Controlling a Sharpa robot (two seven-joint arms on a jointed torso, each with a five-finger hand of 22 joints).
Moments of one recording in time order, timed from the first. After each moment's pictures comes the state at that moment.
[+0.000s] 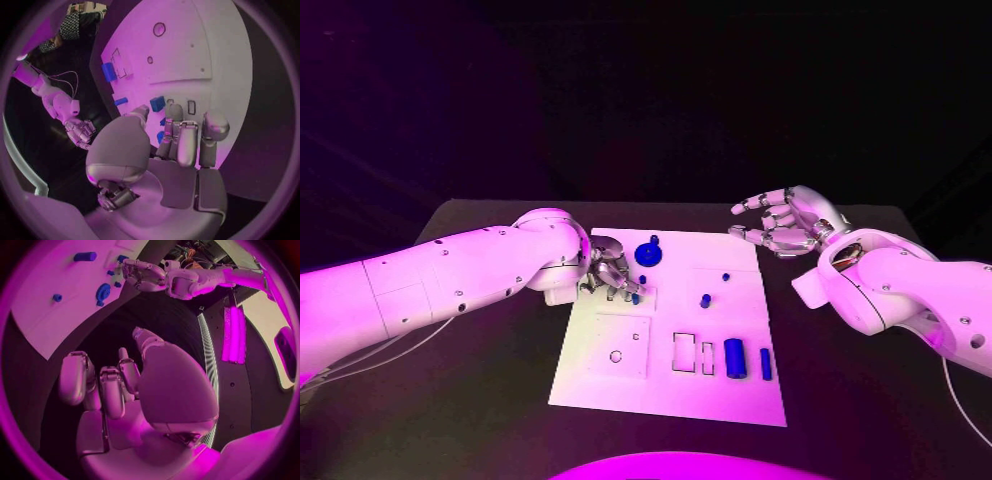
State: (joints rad) left arm 1.18 -0.74 0.01 1.41 -1.05 0.22 -0.50; left_hand 1.14 -0.03 0.11 0.29 0.26 0.78 0.12 0.76 0.54 0.97 0.05 1.05 0.69 1.45 -0.02 1.46 1.31 0.12 1.20 0.10 1.34 1.05; right arm 1.23 -0.87 -0.09 1.63 -0.73 -0.53 0.04; right_hand 1.42 -0.20 0.27 0.24 0.27 0.86 0.17 0.14 0.39 1.36 0.09 1.34 1.31 1.46 0.01 1.55 1.31 0.07 1.41 0.12 1.23 1.31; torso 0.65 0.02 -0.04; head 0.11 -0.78
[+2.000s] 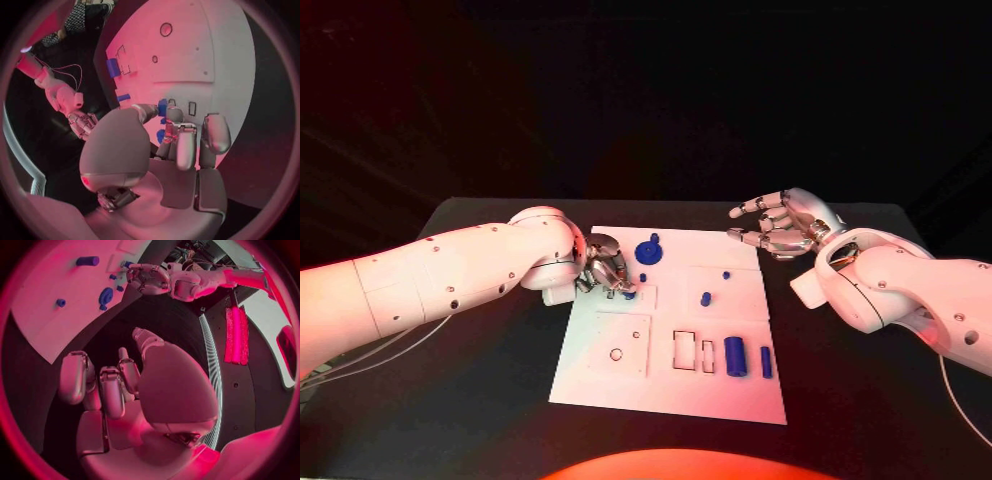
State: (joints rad) left arm 1.18 -0.76 0.00 1.43 -0.98 0.19 -0.50; left_hand 1.31 -0.21 0.67 0.33 0.27 0.78 0.08 0.84 0.59 1.10 0.02 1.08 0.81 1.47 -0.04 1.51 1.31 0.09 1.28 0.07 1.42 1.18; right arm 1.23 -0.86 -0.09 1.61 -0.73 -0.50 0.02; right_hand 1.42 -0.20 0.28 0.25 0.29 0.87 0.18 0.14 0.39 1.36 0.09 1.34 1.31 1.46 0.01 1.55 1.31 0.07 1.40 0.11 1.22 1.31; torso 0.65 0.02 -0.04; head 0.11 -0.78
